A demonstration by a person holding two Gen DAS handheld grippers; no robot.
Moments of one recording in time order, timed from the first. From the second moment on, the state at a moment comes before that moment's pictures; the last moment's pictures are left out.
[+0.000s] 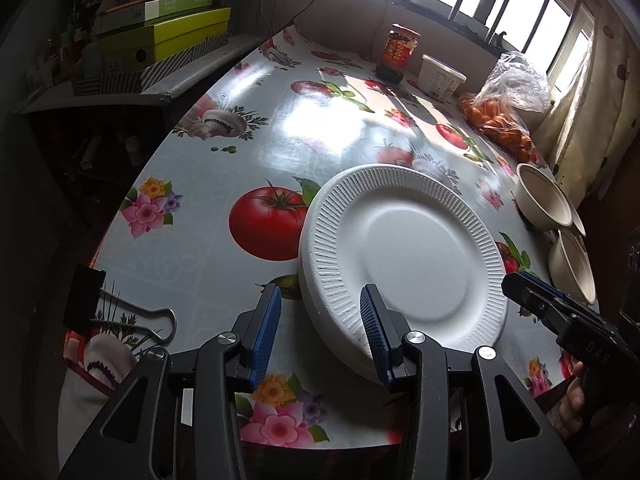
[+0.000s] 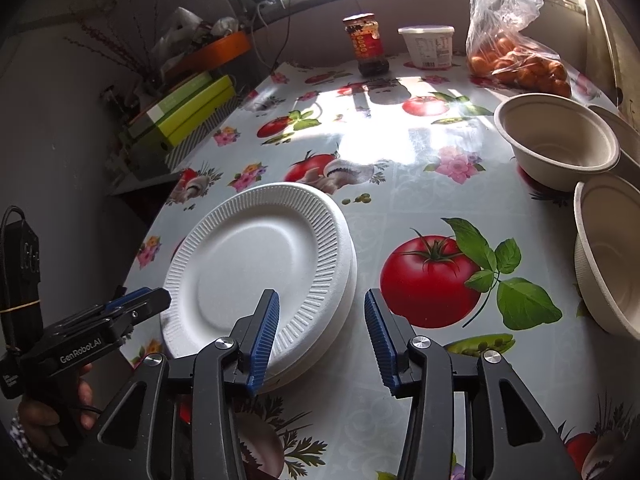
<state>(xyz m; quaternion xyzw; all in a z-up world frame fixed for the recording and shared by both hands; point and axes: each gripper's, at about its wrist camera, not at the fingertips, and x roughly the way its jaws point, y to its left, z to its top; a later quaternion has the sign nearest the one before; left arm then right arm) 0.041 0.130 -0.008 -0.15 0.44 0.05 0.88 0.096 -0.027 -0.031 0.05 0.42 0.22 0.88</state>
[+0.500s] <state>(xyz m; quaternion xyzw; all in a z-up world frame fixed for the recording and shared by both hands) 0.058 0.103 0.015 -0.14 0.43 0.02 0.89 0.094 -0.041 -0.017 0.06 0.40 0.20 0.89</state>
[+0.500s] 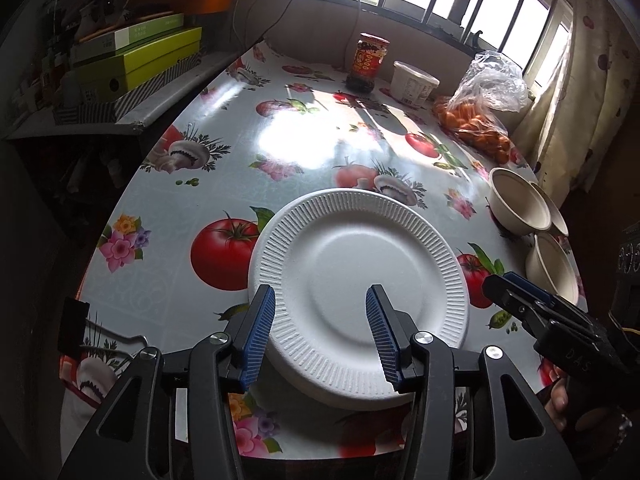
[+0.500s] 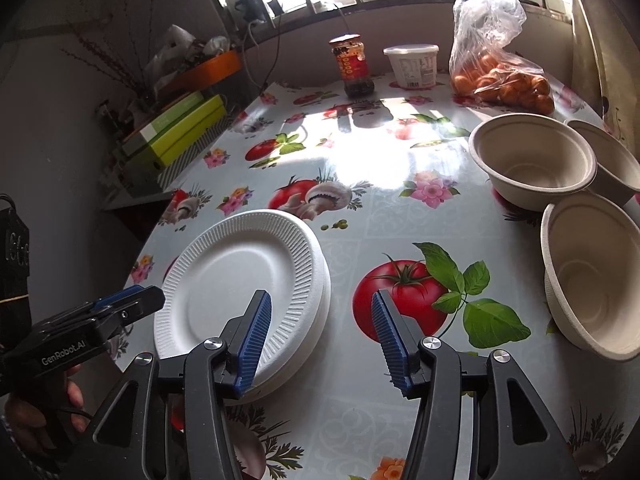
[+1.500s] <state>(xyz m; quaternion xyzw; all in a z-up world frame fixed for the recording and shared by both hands) 0.141 -0.056 0.032 -0.09 0.45 -0.16 0.87 0.071 -0.214 0.020 0.10 0.33 0.03 0.94</state>
